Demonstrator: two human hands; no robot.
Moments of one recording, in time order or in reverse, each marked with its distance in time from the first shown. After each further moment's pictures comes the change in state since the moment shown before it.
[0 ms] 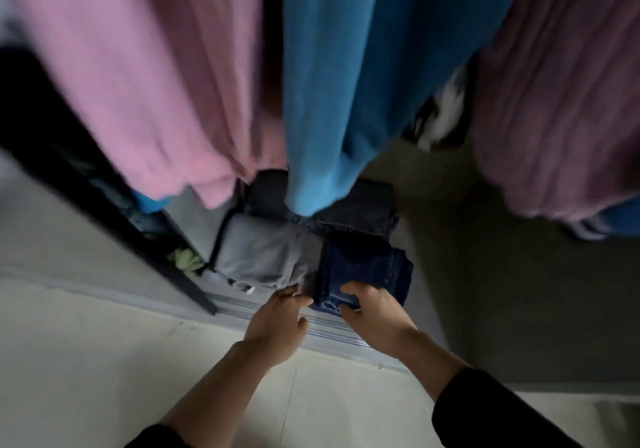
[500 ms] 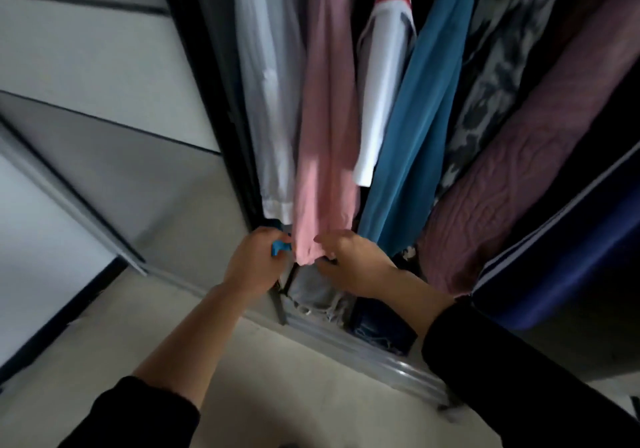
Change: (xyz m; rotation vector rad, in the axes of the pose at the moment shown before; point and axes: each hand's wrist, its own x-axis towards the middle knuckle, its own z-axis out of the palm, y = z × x) left_hand -0.215 0.112 -0.370 -0.171 0.535 -0.124; right_hand -0.190 -0.315 -0.268 -0.243 0.050 -0.517
